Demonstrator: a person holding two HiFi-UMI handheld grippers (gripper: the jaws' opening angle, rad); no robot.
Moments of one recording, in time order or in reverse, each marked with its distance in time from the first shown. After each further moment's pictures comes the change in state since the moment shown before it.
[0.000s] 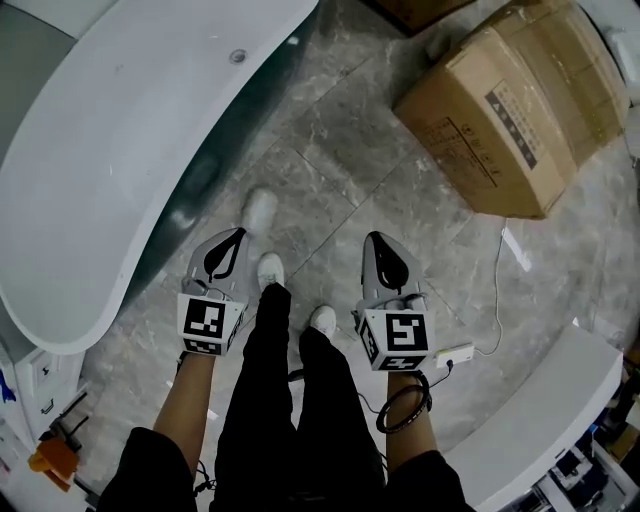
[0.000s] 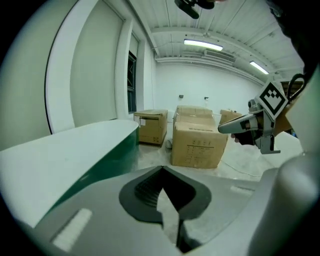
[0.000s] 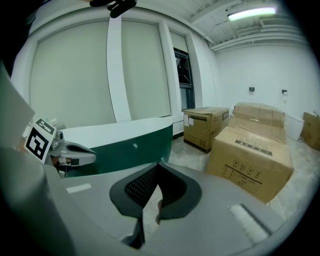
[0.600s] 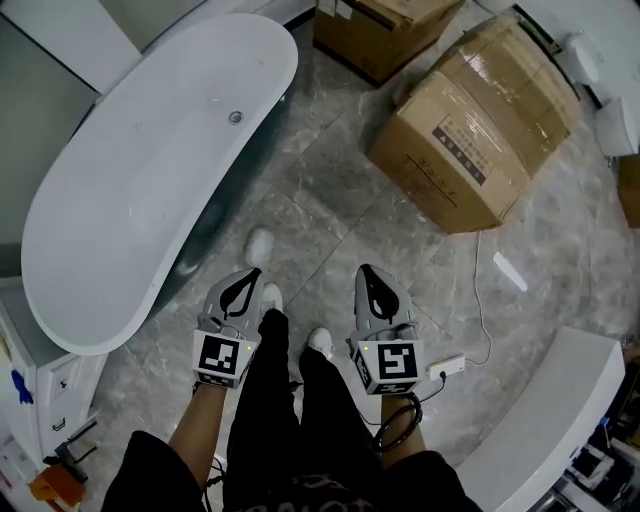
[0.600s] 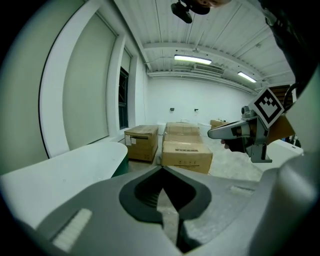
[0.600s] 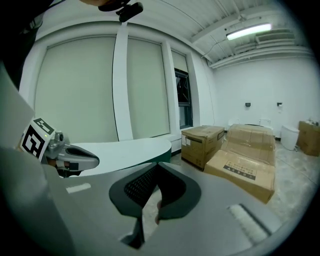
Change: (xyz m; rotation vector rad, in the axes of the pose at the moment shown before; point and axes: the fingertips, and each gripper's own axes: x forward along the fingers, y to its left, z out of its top) left arm -0.099 -0.068 0.135 0.074 -0.176 -0.086; right arm -0.125 0.016 0.106 -0.010 -0.162 -0.023
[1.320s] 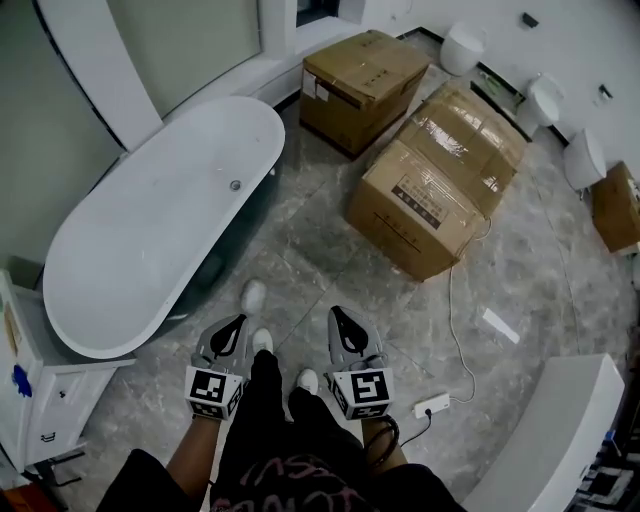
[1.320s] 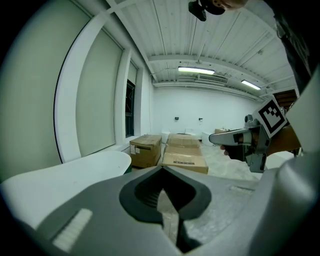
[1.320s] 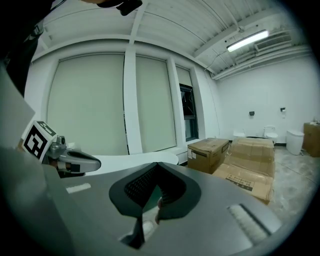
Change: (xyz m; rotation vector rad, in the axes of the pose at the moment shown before) left arm -0.119 -0.061 0.076 -0.083 -0.040 0.073; right arm -0.125 0.038 0.074 -0.028 -0.144 0.068
